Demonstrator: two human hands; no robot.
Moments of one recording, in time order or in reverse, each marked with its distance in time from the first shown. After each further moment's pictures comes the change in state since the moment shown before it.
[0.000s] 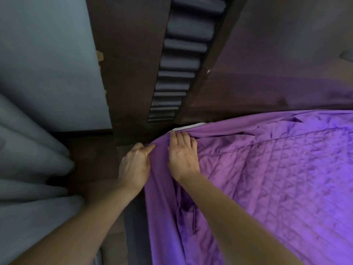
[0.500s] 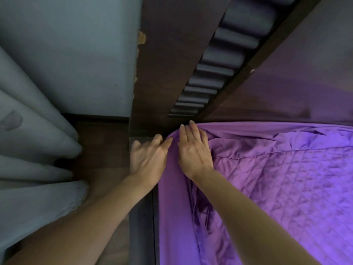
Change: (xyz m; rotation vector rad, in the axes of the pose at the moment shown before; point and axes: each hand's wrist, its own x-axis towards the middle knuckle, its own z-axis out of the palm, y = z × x) left_hand 0.004 -0.012 0.003 0.376 0.055 0.097; right_hand 0.017 -0.014 -0.003 -0.167 -0.130 -0.185
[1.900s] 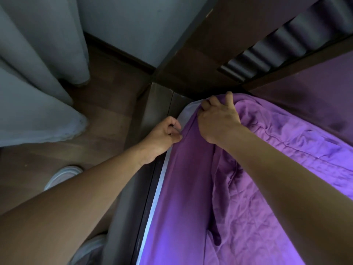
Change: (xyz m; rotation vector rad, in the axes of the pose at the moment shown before) left_hand -0.058 -0.022 0.086 -1.607 -0.364 -0.557; right_hand 0.012 -0.037 0.008 -0.740 -0.437 -0.383
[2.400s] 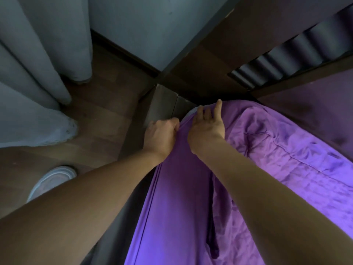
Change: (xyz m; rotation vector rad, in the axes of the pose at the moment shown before) left_hand 0.024 -0.017 -0.002 0.788 0.461 0.349; right_hand 0.027 -0.045 0.008 -0.189 -0.211 0.112
